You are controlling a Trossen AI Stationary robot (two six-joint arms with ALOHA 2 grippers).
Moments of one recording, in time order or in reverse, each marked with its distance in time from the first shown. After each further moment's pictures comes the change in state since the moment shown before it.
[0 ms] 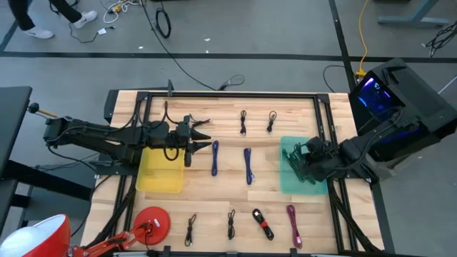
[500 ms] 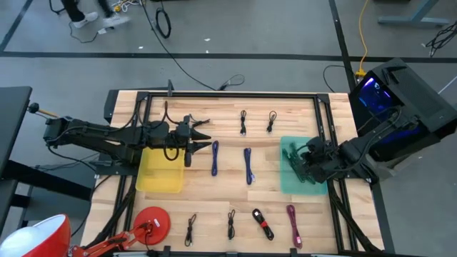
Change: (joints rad) left arm 0.000 0.000 0.000 0.000 0.000 -0.006; right arm 0.019 0.000 -0.009 -0.022 0.054 0.018
